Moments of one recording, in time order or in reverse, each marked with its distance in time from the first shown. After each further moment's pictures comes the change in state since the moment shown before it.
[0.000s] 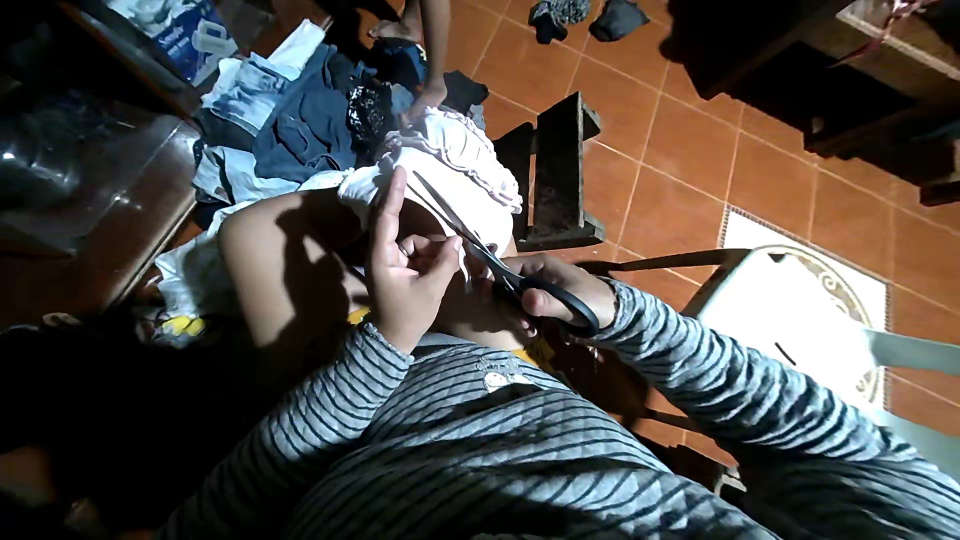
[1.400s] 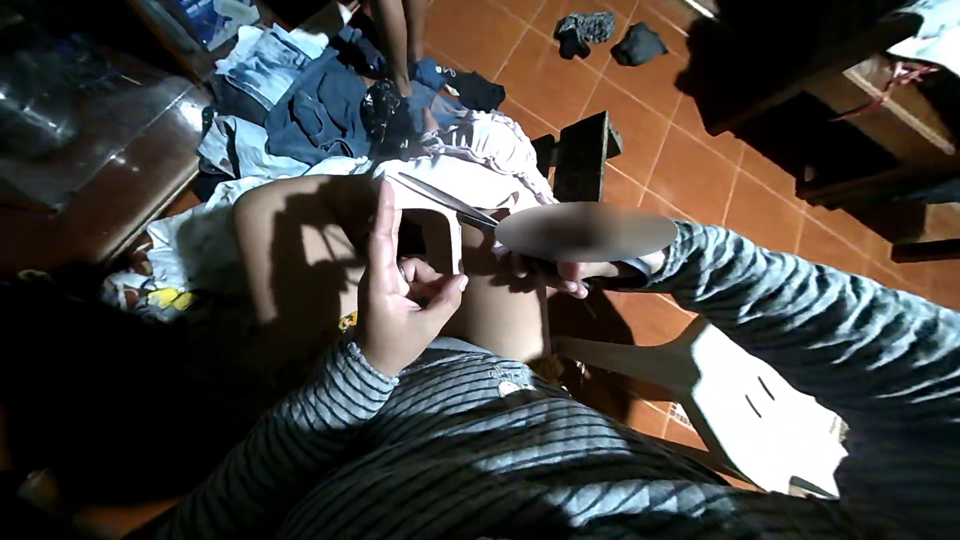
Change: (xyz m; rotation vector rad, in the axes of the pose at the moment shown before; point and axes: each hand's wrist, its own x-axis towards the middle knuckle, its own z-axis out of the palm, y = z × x) left_hand -0.018 -0.002 -0.044 0.084 -0.055 0.075; right_hand 0.041 -0.071 -0.035 -0.219 -0.186 0.266
